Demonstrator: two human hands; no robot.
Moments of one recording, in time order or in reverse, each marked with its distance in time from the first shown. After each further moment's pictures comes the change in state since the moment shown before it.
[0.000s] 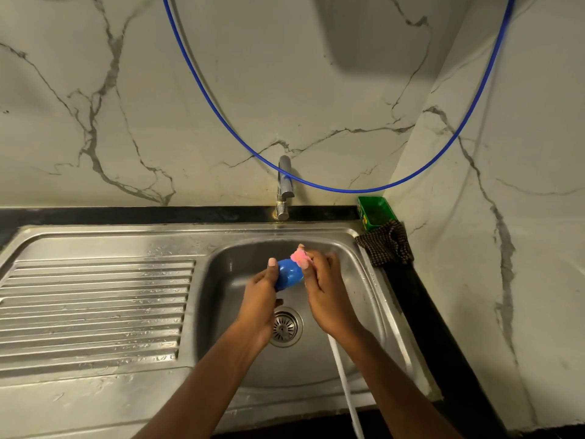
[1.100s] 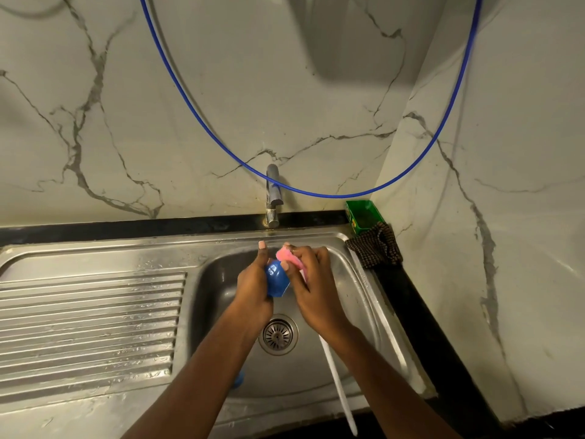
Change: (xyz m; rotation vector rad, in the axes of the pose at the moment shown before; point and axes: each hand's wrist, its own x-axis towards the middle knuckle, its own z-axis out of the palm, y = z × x) left_hand 0.027 0.018 0.006 -0.203 0.029 -0.134; right_hand 0.007 -0.016 0.003 -0.022 0.102 -0.085
